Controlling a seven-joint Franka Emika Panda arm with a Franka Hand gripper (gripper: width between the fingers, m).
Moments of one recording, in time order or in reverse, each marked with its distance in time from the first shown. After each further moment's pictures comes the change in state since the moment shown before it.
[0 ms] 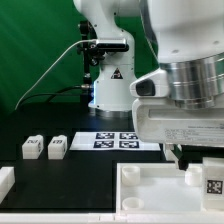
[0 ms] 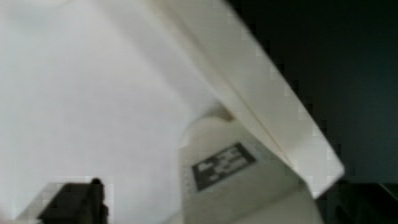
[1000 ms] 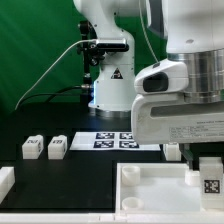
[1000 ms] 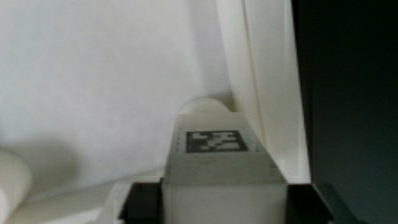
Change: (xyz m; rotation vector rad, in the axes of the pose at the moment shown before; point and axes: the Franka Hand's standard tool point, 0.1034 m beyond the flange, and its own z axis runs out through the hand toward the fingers) arm 0.009 -0.001 -0.008 0.021 -0.007 -0.060
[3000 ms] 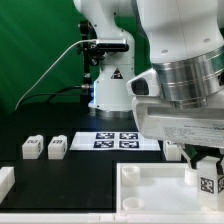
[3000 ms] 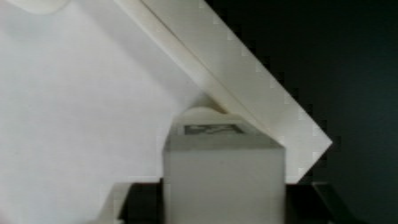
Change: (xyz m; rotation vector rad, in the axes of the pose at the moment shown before) arm 0.000 -0.001 0.003 0.062 -0.058 0.407
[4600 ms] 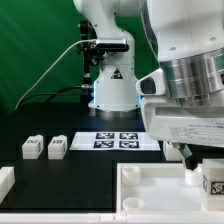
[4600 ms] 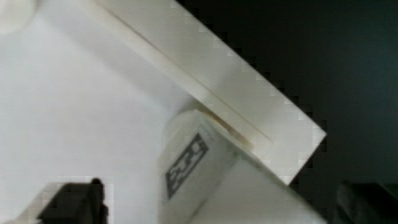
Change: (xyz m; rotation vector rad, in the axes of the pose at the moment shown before) arm -0.006 -0.002 0.006 0.046 0.097 -0.021
